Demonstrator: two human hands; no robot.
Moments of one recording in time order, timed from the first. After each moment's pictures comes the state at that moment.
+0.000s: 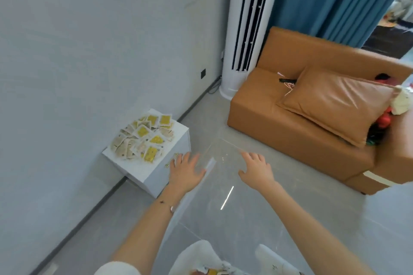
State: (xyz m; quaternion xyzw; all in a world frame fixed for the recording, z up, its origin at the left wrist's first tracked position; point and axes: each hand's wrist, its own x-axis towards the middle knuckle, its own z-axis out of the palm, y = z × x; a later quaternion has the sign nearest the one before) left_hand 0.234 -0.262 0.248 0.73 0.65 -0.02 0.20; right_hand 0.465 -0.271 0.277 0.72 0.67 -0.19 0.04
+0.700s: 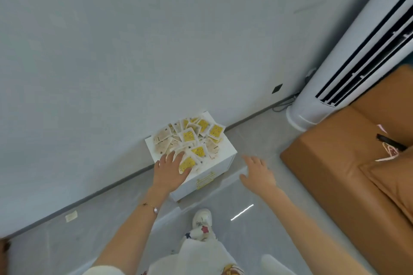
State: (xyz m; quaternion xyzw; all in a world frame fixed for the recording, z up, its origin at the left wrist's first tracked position) left_hand 0.060 -0.111 0.195 0.53 0.82 0.02 0.22; right_hand 0.316 -0.007 0.236 0.56 0.79 -0.21 0.12
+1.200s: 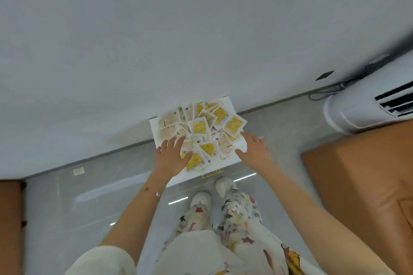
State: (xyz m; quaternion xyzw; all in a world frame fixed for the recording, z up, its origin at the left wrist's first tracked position) left_hand -0.009 0.018 0.108 0.38 0.86 0.01 0.33; right_hand 0.193 0.189 0.134 0.49 0.79 -0.31 0.19
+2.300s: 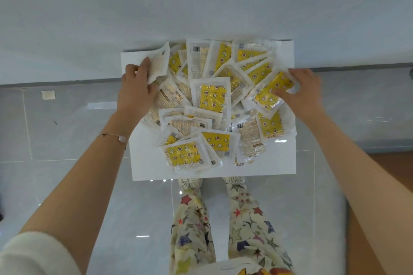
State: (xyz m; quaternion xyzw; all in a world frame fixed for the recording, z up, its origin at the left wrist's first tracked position) left_hand -0.140 0.085 -0.168 0.24 0.94 0.10 0.22; right_hand 0.109 0.380 -0.179 0.42 0.84 -0.35 0.04
